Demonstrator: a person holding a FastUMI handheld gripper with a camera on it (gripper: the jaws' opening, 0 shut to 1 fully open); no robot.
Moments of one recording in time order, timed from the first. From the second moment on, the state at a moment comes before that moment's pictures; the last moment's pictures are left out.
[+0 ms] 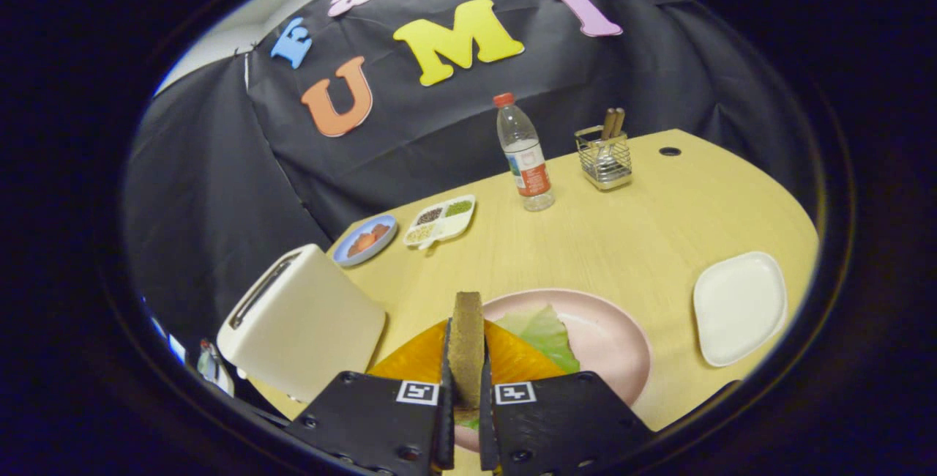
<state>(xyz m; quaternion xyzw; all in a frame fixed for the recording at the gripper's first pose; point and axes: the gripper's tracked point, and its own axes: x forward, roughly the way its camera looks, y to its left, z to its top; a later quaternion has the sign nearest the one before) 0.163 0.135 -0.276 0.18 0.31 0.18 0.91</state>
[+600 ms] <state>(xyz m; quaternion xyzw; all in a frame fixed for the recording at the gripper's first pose) 0.173 0.092 -0.319 0.13 0.31 0.14 0.93</state>
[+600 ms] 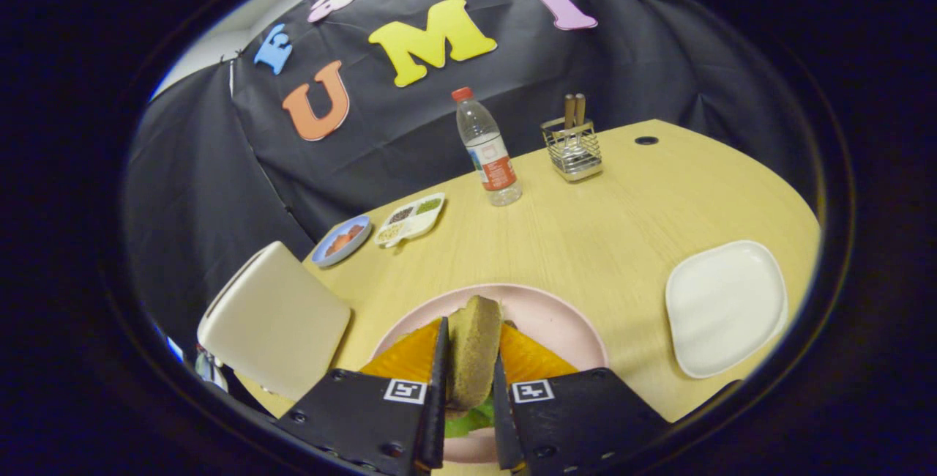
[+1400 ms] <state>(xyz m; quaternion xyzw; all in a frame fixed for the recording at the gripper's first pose) 0.139 0.070 -0.263 -0.04 0.19 0.07 0.98</state>
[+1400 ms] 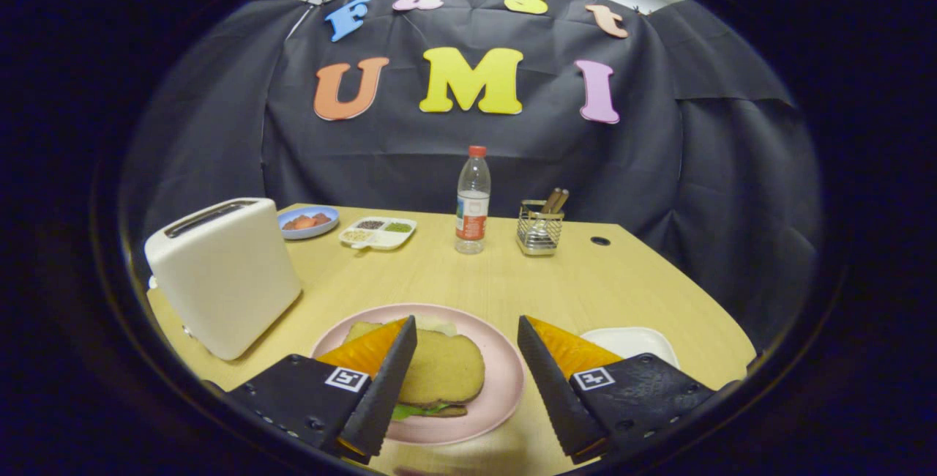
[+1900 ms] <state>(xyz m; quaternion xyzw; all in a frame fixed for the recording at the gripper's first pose) 0.068 0.069 -0.171 -0.04 0.10 0.06 0.99</state>
